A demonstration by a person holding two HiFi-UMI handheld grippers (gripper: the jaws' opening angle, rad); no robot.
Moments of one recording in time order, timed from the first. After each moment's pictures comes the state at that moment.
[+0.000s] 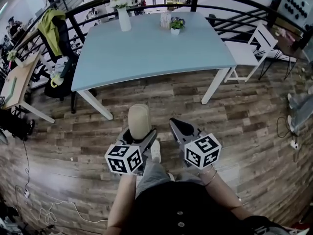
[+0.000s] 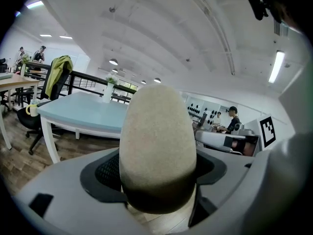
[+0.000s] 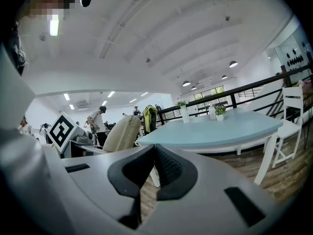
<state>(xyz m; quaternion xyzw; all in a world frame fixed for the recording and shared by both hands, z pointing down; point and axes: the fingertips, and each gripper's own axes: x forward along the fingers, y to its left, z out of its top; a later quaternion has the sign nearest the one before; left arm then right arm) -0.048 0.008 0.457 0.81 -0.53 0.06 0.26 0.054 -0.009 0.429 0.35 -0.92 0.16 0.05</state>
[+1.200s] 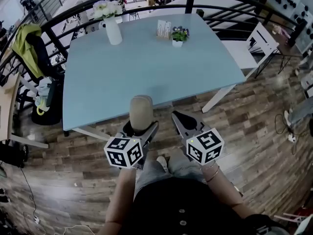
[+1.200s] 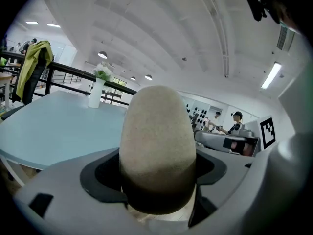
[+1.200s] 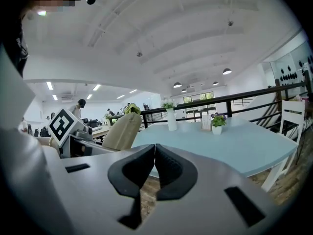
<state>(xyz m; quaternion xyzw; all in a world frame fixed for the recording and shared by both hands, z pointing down) -0.127 -0.251 0.456 0.85 -0.45 0.07 0.26 -0.025 -0.251 0.426 0.43 -0.89 0.13 0.07</state>
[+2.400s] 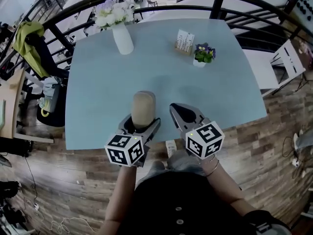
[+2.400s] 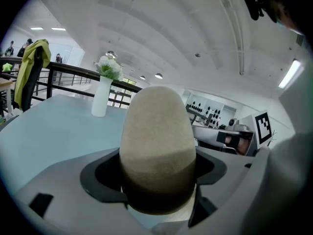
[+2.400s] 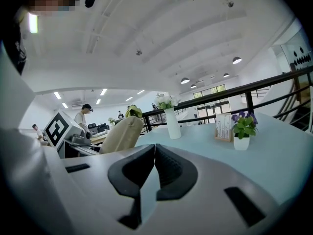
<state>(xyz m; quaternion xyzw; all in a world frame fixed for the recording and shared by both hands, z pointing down) -0.159 -0.469 0.464 0.81 -0.50 0.09 0.27 -0.072 -0.495 0.434 0.35 -0.92 0.17 0.06</state>
